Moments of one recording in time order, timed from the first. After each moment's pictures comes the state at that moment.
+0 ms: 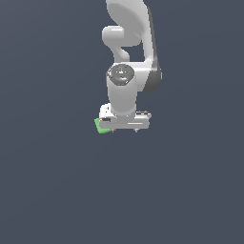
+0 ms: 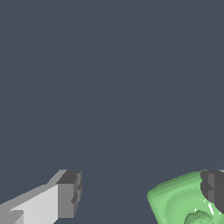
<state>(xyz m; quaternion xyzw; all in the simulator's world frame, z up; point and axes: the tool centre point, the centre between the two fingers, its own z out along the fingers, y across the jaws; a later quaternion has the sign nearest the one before) -0.014 0.012 0.148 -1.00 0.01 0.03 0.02</state>
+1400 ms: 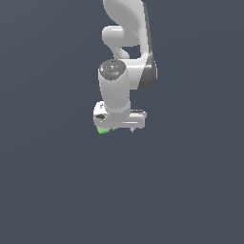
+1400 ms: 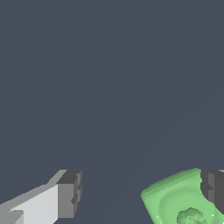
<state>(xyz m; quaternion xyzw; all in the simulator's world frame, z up) -0.009 -0.005 0.160 -1.00 0.04 0.02 0.03</state>
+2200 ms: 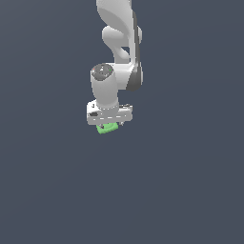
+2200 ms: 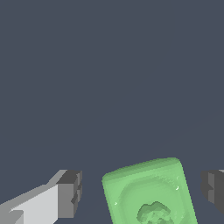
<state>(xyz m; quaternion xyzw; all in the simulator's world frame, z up) -0.063 -0.052 0.121 -1.00 -0.06 0.01 0.02</state>
